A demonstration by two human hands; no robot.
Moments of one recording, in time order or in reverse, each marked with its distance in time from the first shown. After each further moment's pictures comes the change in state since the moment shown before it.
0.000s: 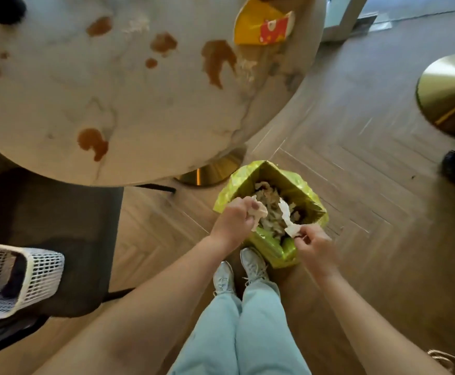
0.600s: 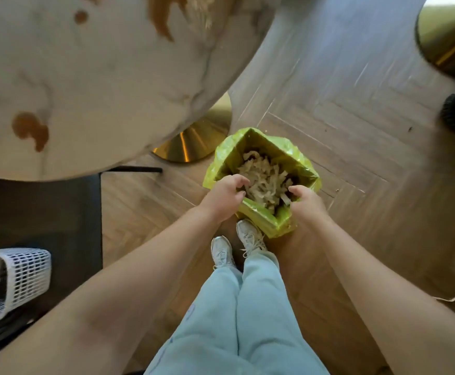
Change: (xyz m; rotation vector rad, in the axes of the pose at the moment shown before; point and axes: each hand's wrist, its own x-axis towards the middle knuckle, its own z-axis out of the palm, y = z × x) left_hand 0.028 -0.004 0.025 0.004 -0.264 -0.081; right_hand 0.044 0.031 0.004 0.006 -0.294 0.422
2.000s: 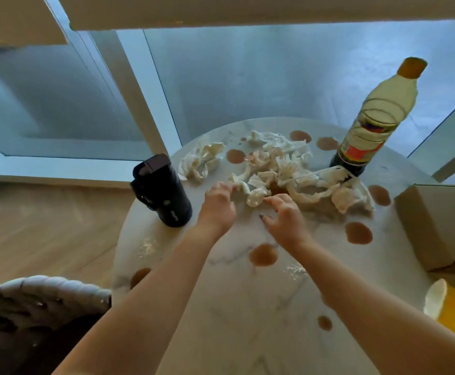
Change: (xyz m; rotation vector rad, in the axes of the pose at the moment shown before) left_hand 0.097 -0.100 -0.578 0.096 0.781 0.043; right_hand 0.087 -0.631 0.109 -0.280 0.246 -0.930
